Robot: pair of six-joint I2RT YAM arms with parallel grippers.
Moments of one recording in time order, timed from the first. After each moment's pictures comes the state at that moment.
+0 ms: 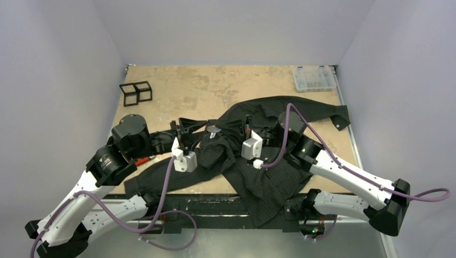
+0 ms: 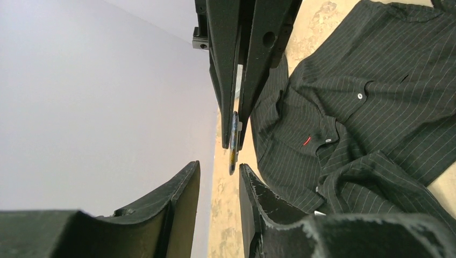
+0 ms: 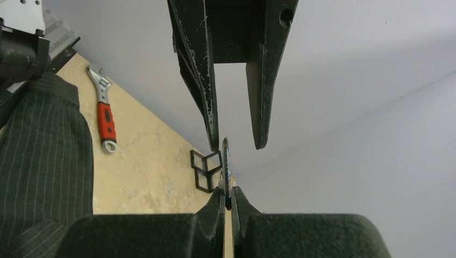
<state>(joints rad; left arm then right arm) -0.78 0.76 1.16 -0.54 0.47 1.01 0.91 1.05 0.95 0.19 -0.59 -0.92</state>
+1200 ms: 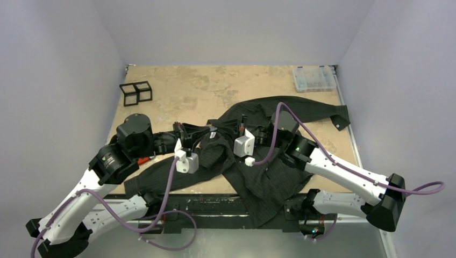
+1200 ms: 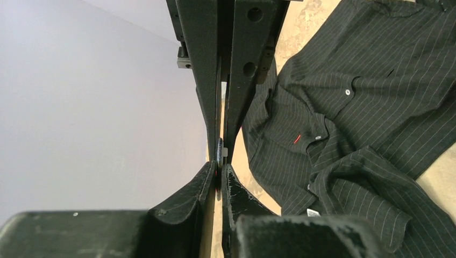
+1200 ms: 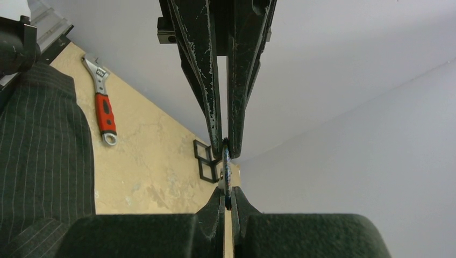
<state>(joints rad) -0.78 0.78 1.15 -0.56 0.49 1.03 0.94 1.11 0.96 0.21 -0.51 -0.91</state>
